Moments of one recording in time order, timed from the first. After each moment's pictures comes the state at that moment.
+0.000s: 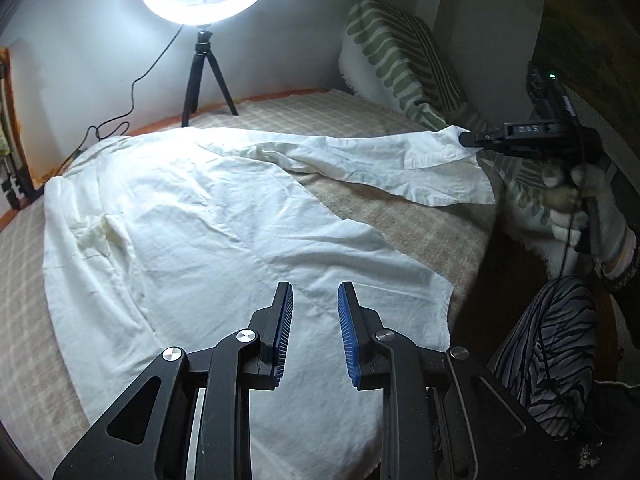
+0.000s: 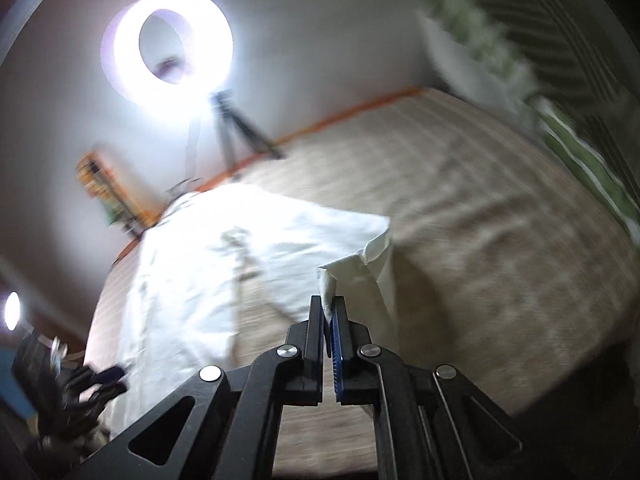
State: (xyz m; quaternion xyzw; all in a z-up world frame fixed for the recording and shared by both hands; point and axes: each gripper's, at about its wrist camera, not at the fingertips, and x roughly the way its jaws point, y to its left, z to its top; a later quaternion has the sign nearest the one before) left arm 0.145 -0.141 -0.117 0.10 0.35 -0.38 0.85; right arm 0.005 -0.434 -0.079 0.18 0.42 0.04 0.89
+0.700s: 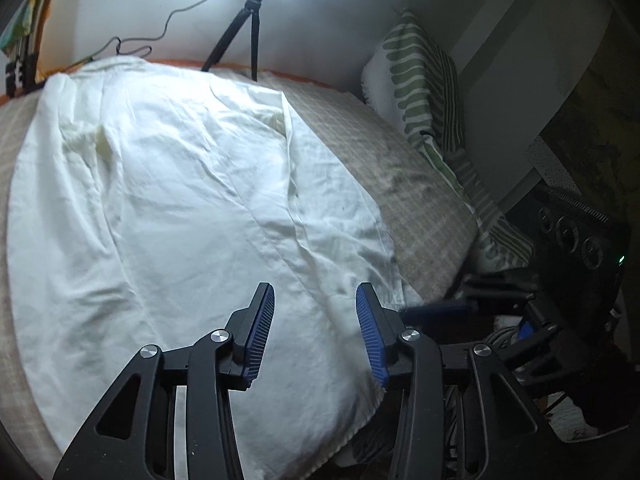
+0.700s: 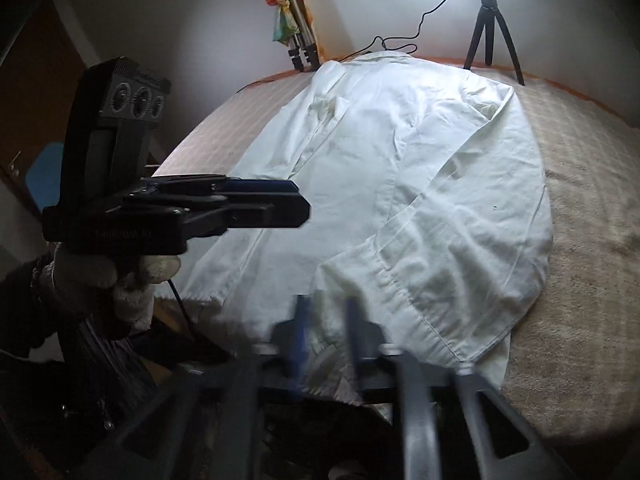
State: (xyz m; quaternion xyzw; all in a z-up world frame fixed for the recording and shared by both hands) left arm 0.158 -0.117 -0.145 -0.06 0.41 -0.40 0.82; right arm -0.035 -0.226 -0.128 0.00 0.50 0.30 0.81
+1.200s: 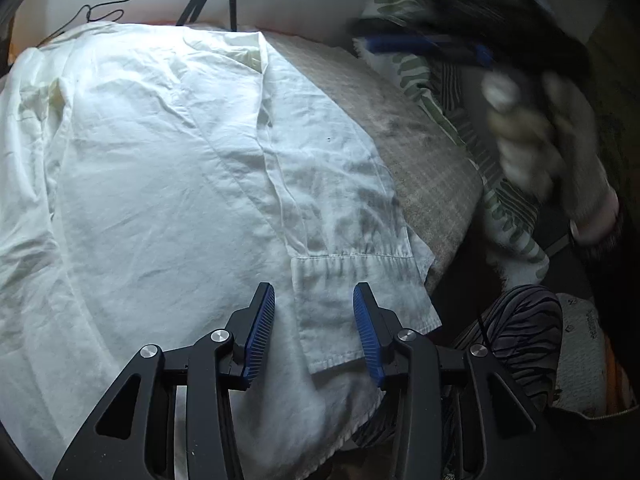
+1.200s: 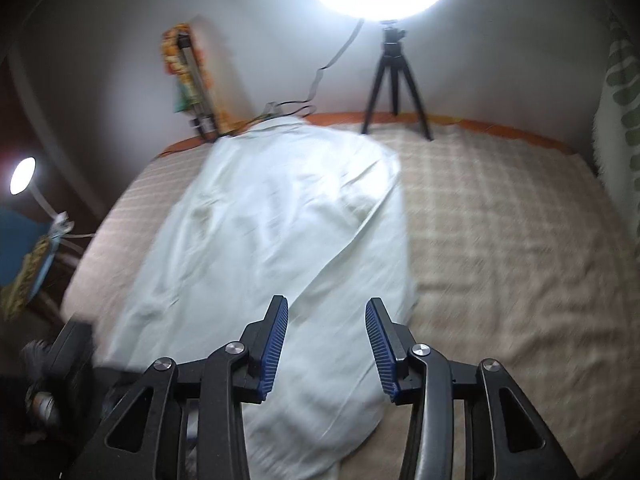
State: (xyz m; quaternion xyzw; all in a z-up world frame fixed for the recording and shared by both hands) left arm 0.148 -0.155 -0.187 -0.02 0.45 -0.41 0.79; right arm 0.111 -0.295 -0.083 0.00 0.48 0.16 0.86
